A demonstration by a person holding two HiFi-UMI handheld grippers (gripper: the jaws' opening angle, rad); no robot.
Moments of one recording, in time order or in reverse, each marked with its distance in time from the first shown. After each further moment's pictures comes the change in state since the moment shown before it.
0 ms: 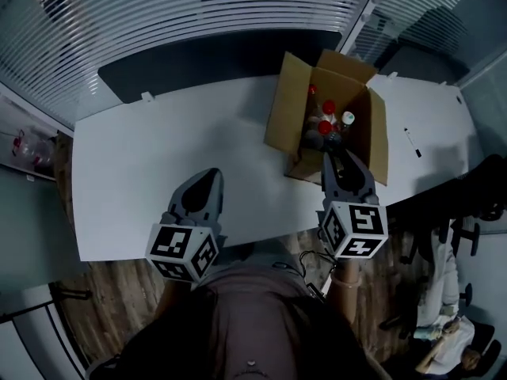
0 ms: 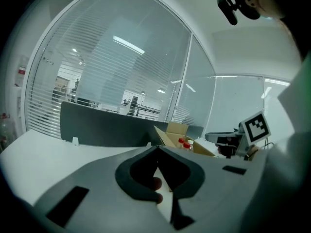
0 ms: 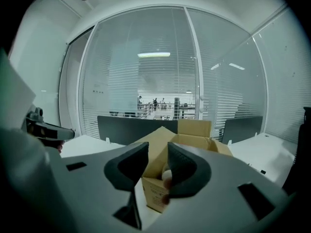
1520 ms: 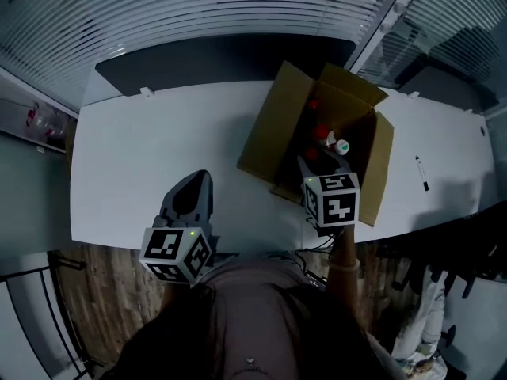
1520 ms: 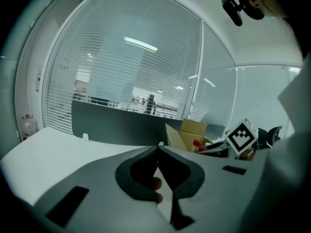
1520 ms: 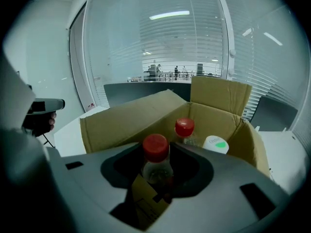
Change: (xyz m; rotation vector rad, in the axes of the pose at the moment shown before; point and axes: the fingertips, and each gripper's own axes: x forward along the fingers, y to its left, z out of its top) left arm 0.067 -0.012 0.000 -0.042 0.027 0.248; right arm 0.125 -0.044 -0.076 -0.098 0.403 0.270
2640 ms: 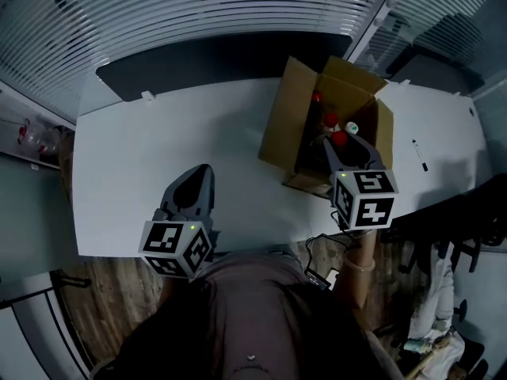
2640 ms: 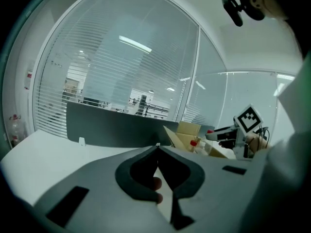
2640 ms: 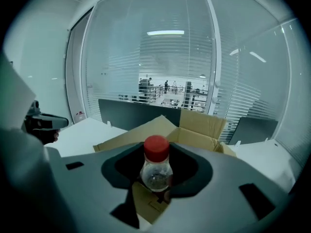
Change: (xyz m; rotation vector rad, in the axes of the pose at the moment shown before) left arm -0.022 0.038 0.011 0.022 -0.006 -0.125; right arm -0.072 0.014 0.057 0.004 -0.165 -0.161
